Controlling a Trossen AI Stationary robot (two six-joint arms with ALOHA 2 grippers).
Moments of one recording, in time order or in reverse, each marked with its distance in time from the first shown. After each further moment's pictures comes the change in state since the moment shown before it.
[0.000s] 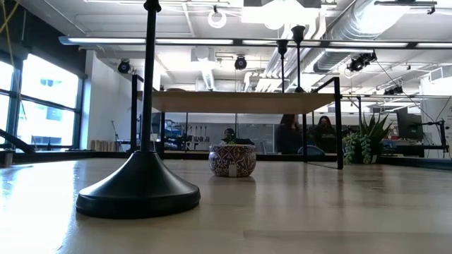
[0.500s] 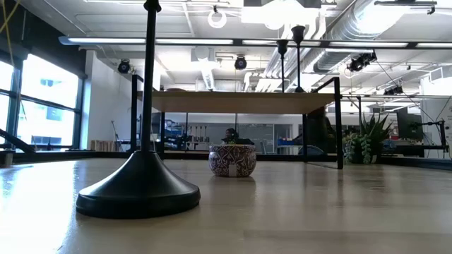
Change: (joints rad) left arm 0.000 -0.001 0.002 -0.011 0.076 -0.014; right arm 0.004 0.001 0.000 -0.004 -0.005 0.026
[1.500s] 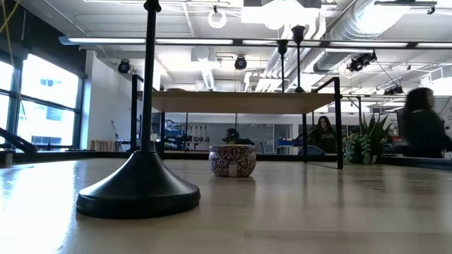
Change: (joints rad) left arm -0.198 0.005 0.001 0.034 -0.300 0.994; right arm 0.063 0.002 -0.002 -0.115 -0.028 0.154
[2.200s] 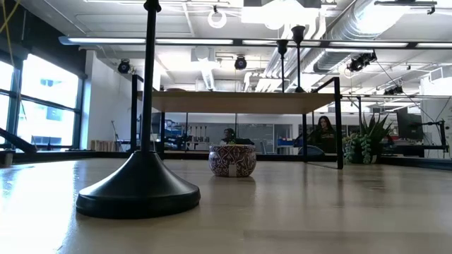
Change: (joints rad) left arm 0.082 0.011 0.036 0.093 0.076 0.258; right arm 0.000 -0.001 0.001 0.042 -0.028 -0.004
